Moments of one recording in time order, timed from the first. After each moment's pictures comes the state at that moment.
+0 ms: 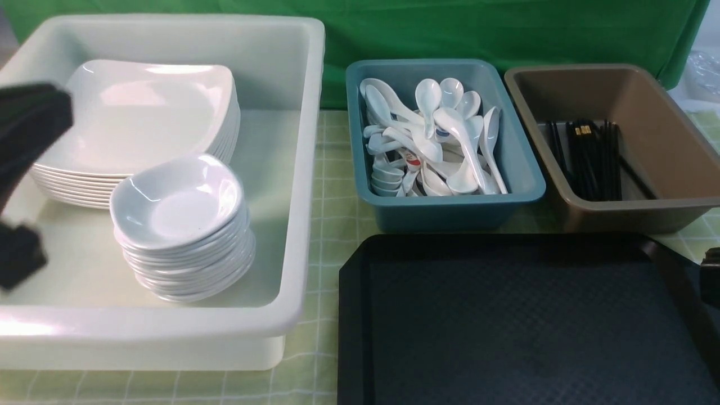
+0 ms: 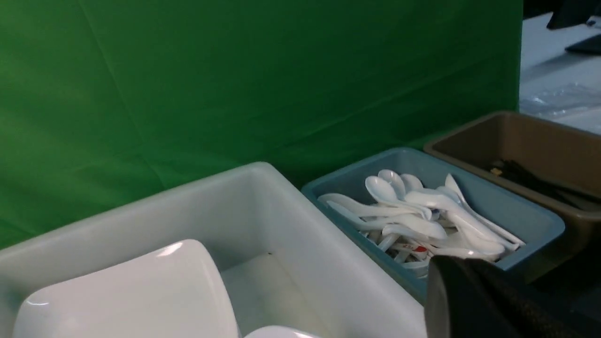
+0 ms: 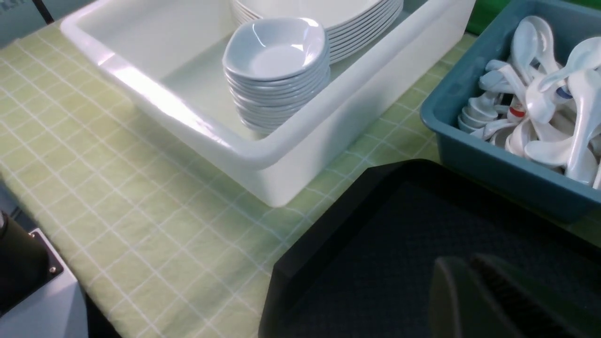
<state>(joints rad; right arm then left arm) 1.04 0.66 -0.96 -0.28 0.77 0.40 -0.19 0.52 -0.64 -0.67 0.32 0.81</state>
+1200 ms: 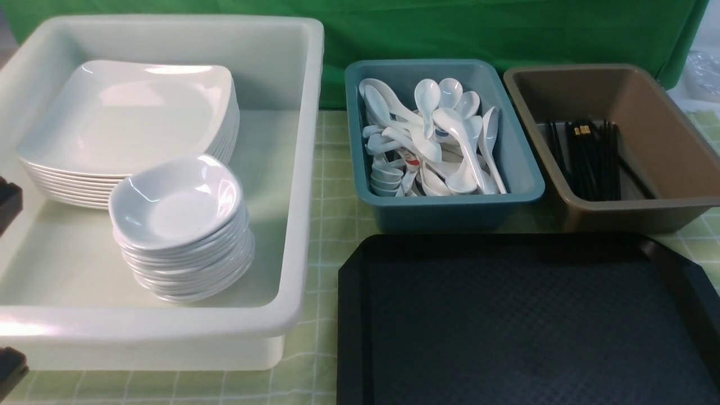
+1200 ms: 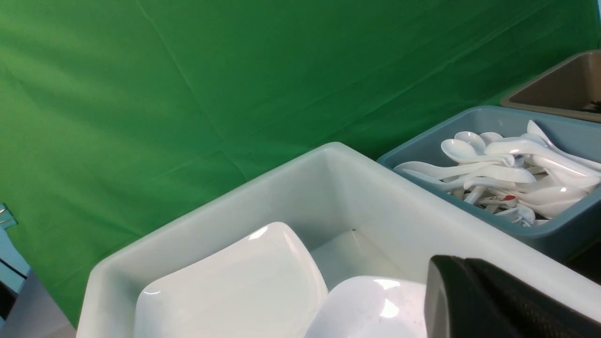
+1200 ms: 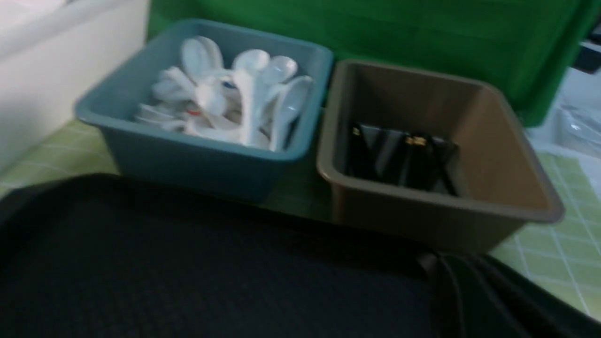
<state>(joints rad) 0.19 0.23 -0.24 -0.23 0.19 0.11 -0.19 0.36 -0.46 -0.46 0.23 0.83</state>
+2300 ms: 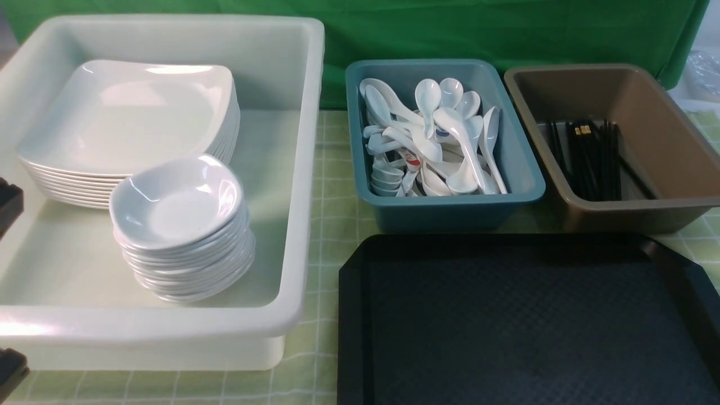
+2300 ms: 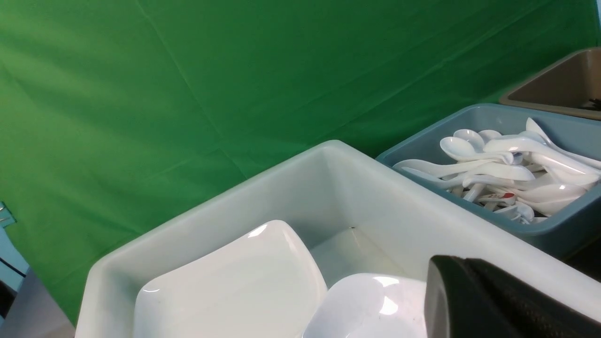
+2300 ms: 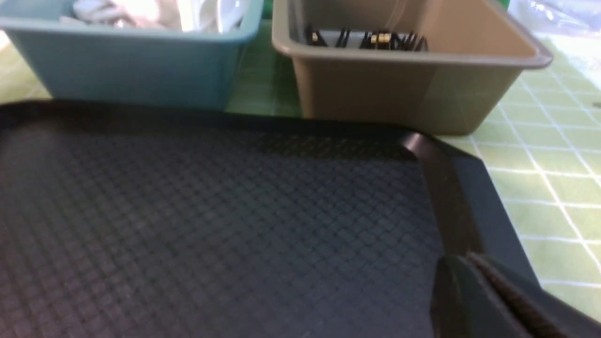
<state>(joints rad) 0.05 0.00 0.01 -0.01 0.22 -0.03 -0.19 0.36 -0.46 -0.46 0.24 0.83</state>
